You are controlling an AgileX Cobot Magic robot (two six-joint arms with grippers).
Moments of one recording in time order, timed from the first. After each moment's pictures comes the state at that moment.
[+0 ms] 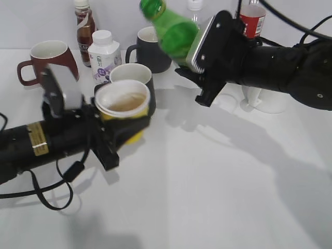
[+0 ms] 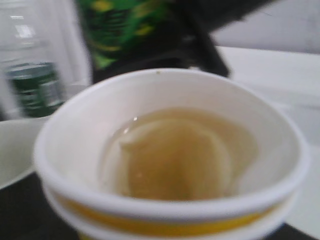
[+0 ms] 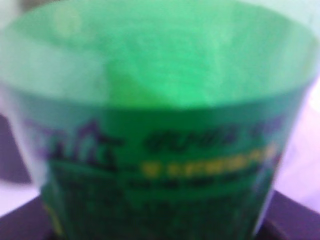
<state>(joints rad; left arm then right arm) -0.45 1.81 -0.51 0.69 -1.17 -0.19 0.45 1.79 -0.92 -0.64 -0.57 -0.24</state>
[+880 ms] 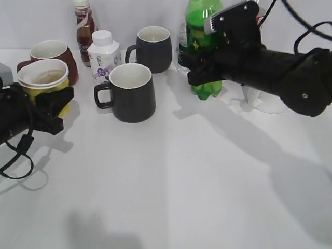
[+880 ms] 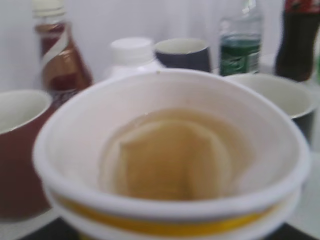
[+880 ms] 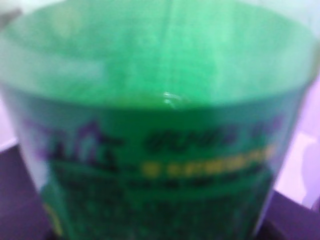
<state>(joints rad) -0.17 1.73 -0.40 0.40 -1.13 -0.09 0.45 1.84 -0.92 -0.31 -0.63 0.10</state>
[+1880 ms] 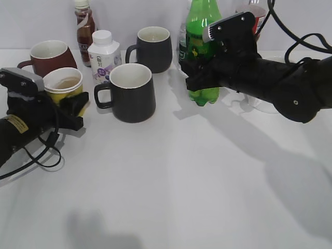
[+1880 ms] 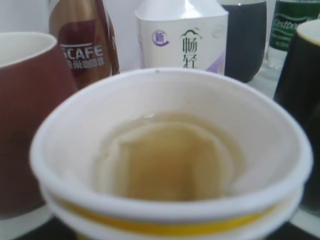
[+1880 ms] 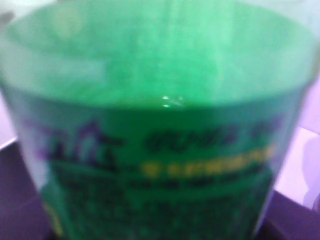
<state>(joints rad) -0.17 2.06 -0.61 0.33 -1.23 -0.06 0.45 1.89 -0.92 -0.27 -0.66 0.10</state>
